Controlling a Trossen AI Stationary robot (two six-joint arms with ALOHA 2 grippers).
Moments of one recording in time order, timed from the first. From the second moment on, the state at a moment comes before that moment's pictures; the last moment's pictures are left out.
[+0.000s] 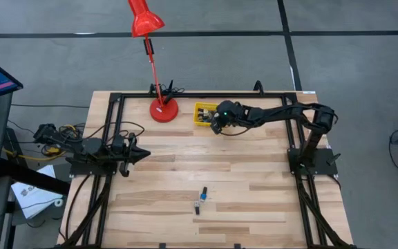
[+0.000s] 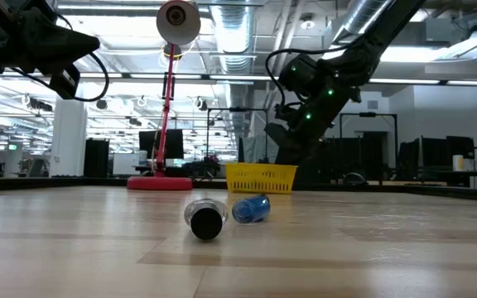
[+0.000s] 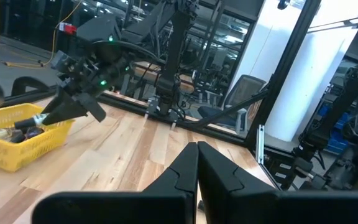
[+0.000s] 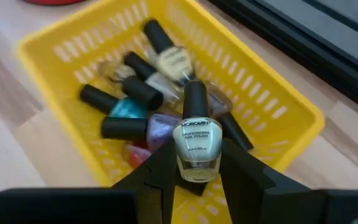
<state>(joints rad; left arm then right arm) -0.35 0.09 0.01 0.17 -0.40 -0.29 -0.39 1.79 0.94 0.01 0.27 0.29</state>
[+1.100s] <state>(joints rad) -0.35 0.09 0.01 0.17 -0.40 -0.29 -0.12 1.55 1.23 -0.36 0.00 -0.04</state>
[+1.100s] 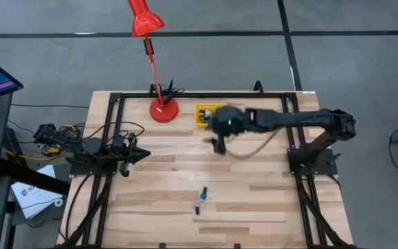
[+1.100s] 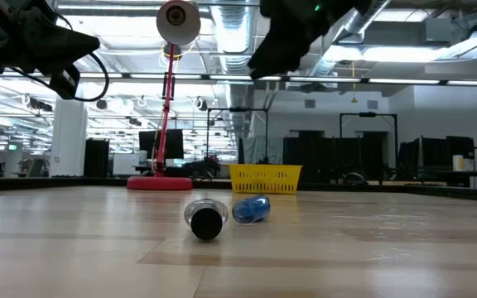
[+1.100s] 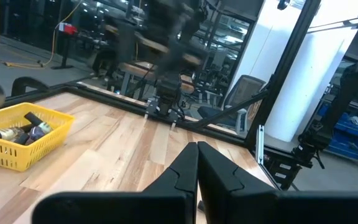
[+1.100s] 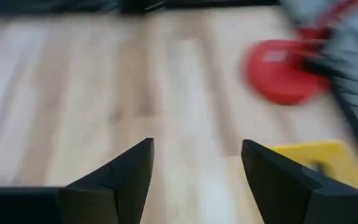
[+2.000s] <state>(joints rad) -0.35 0.15 0.01 0.20 -0.39 -0.29 0.18 2.01 1.35 -0.35 -0.31 -0.70</state>
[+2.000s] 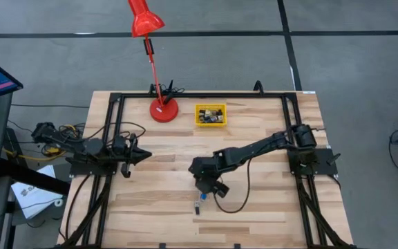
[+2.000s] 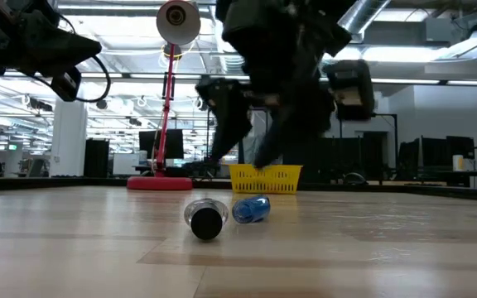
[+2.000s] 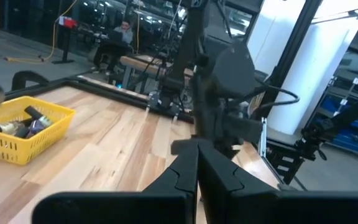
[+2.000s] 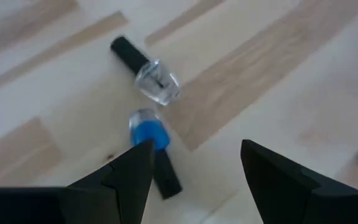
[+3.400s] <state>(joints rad) -0.35 0.21 0.01 0.23 -0.39 -0.29 0.17 2.11 1.36 -0.44 -0.32 -0.71</state>
